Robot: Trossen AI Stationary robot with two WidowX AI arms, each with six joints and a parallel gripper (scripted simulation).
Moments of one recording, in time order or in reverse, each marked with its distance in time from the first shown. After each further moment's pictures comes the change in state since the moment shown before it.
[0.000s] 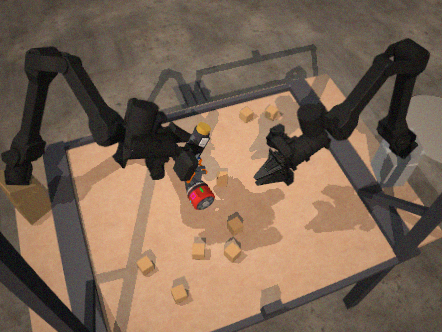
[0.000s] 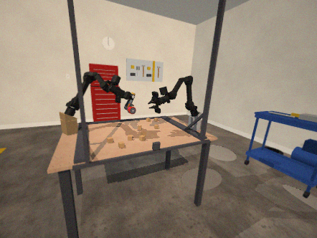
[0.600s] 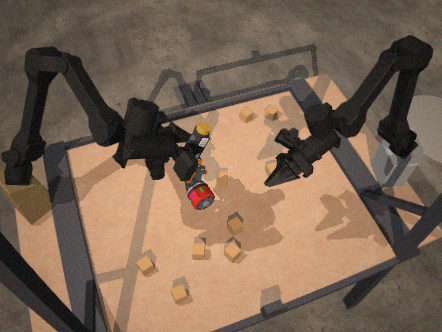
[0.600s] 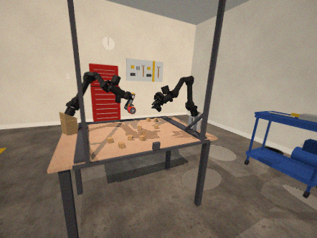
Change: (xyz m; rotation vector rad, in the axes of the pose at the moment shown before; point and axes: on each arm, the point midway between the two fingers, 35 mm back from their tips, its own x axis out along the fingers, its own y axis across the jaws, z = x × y) left arm 0.000 0.000 0.000 0.000 0.000 0.000; right arm -0.015 -0.001 -0.022 -0.476 0.047 -0.052
